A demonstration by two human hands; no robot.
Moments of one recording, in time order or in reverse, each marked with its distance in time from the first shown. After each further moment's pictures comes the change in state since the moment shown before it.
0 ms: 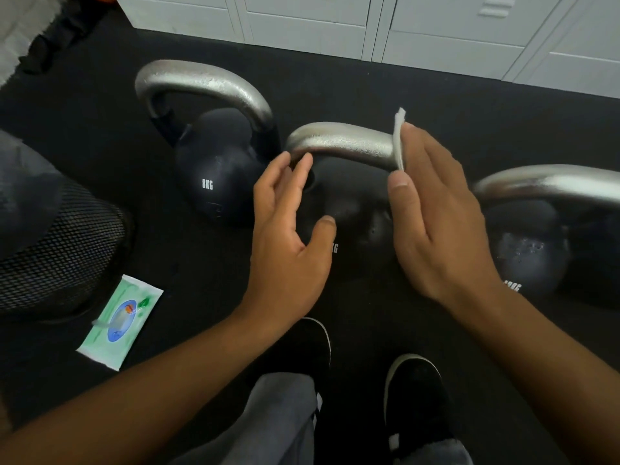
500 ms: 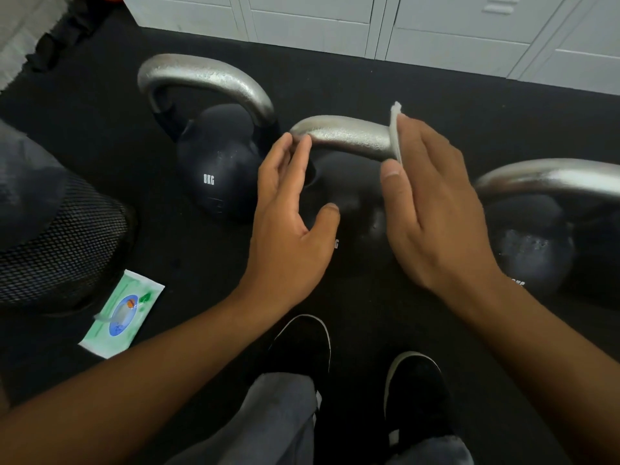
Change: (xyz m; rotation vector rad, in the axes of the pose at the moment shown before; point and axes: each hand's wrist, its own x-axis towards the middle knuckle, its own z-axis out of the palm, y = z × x) left_hand 0.010 0.002 -0.002 0.078 -0.030 0.033; right_hand 0.006 -0.003 0.002 -0.055 0.040 -0.065
